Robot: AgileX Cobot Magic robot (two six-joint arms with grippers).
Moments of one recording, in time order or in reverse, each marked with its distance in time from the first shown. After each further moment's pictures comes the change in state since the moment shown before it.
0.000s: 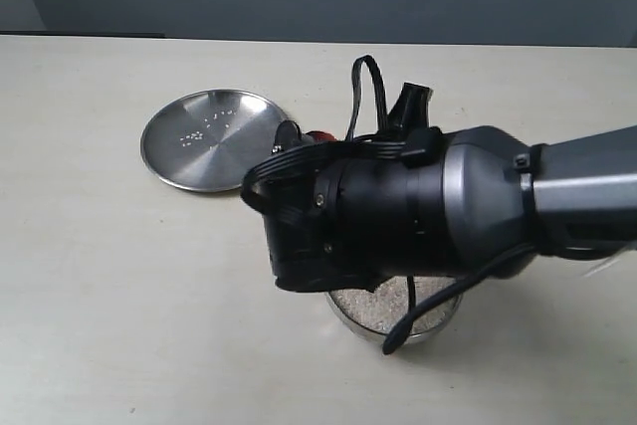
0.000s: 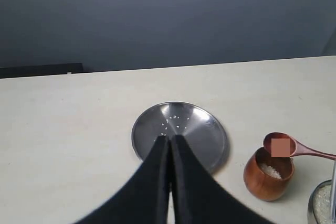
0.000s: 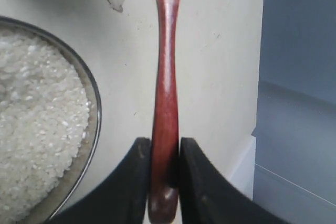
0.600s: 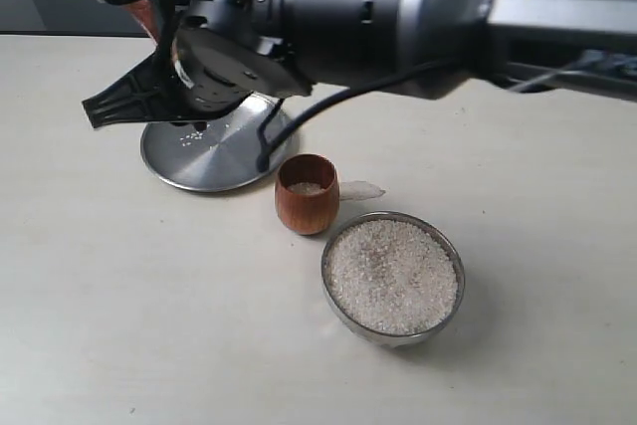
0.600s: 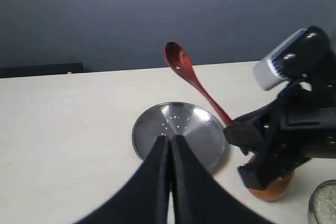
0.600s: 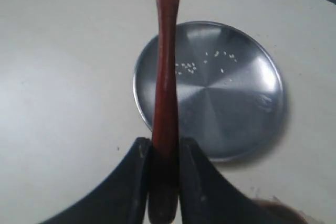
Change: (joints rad) left arm 0.000 0.000 0.000 0.002 0.000 0.000; right arm -0.117 0.094 -0.470 0.432 -0.589 0.293
